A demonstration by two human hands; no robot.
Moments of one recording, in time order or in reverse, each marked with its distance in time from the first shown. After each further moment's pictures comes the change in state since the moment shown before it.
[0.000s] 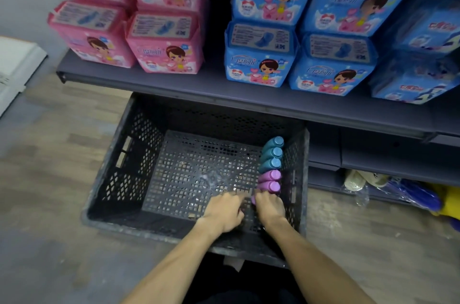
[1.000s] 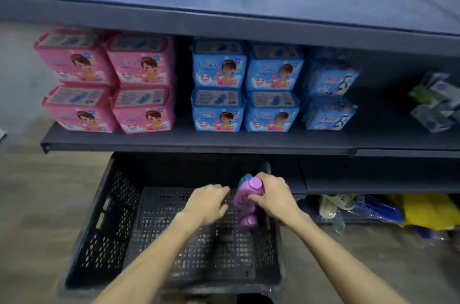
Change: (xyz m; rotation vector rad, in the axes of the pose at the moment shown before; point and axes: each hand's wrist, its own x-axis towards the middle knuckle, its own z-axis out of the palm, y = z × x) left_hand 0.009 0.007 -0.110 0.217 0.285 0.266; right_hand -0.083 0.051 -0.139 0.517 0.517 -0.039
